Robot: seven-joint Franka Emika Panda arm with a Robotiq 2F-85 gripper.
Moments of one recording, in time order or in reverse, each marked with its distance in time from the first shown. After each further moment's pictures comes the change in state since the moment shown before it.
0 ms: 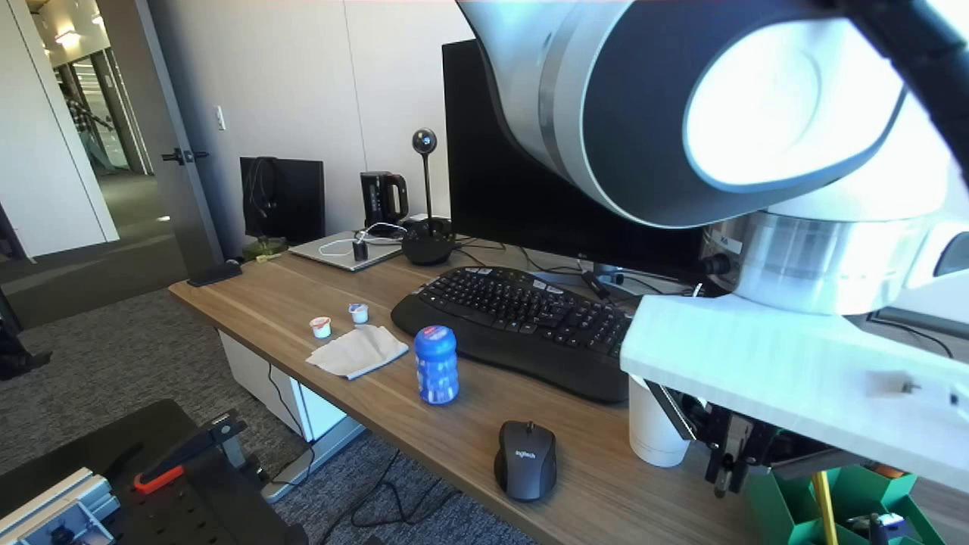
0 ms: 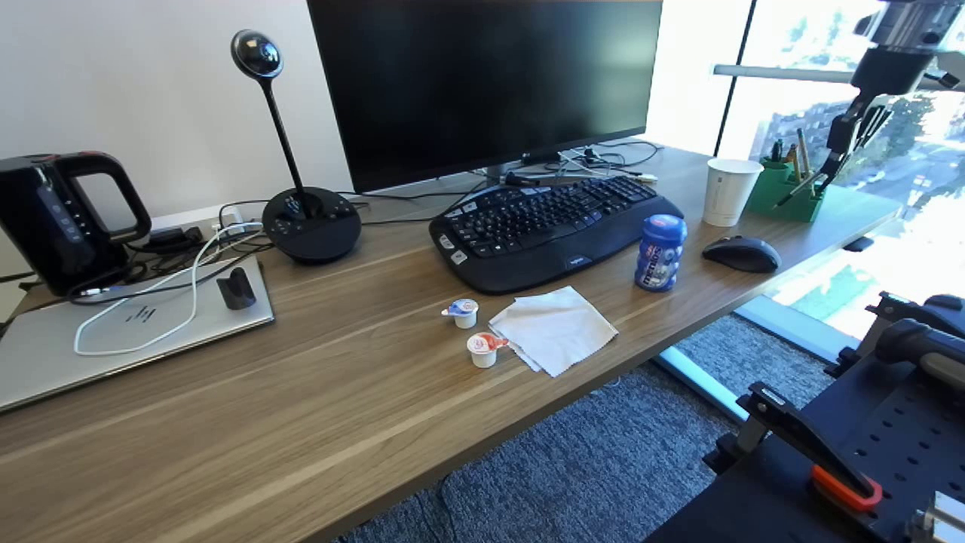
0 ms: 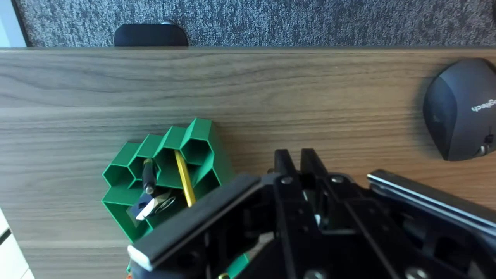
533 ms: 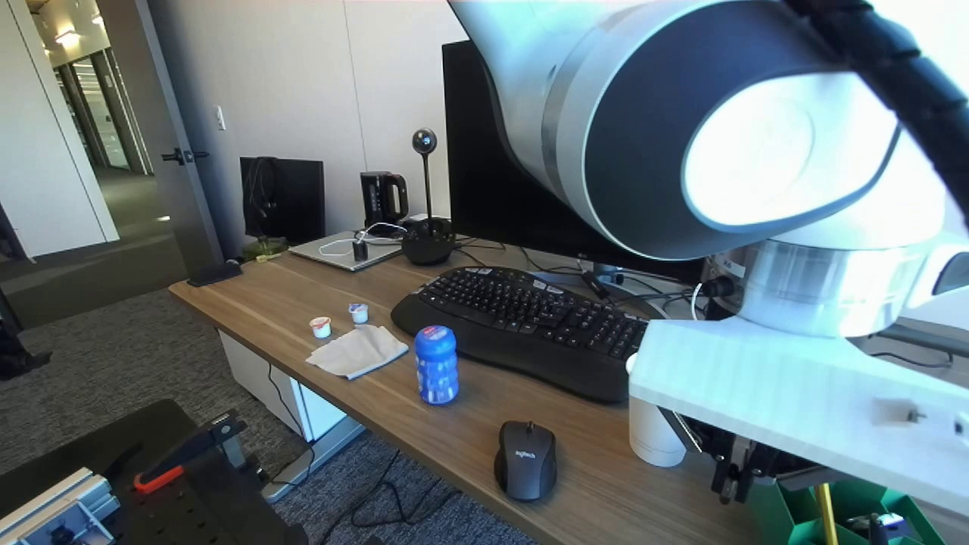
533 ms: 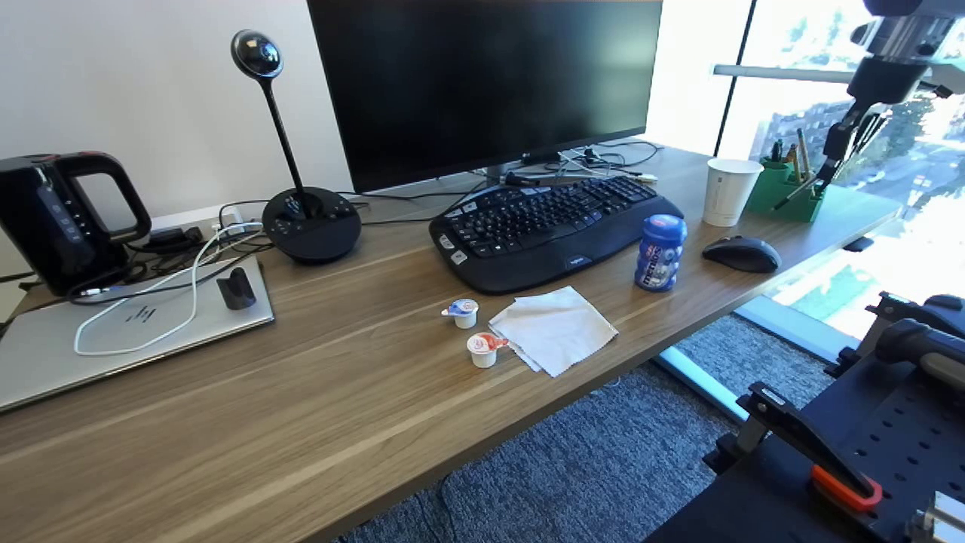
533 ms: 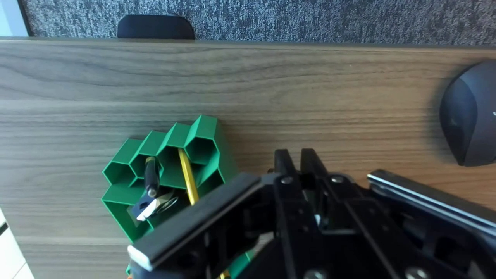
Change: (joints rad) arm -0.017 0.028 0.017 0.007 0.000 0.041 -0.026
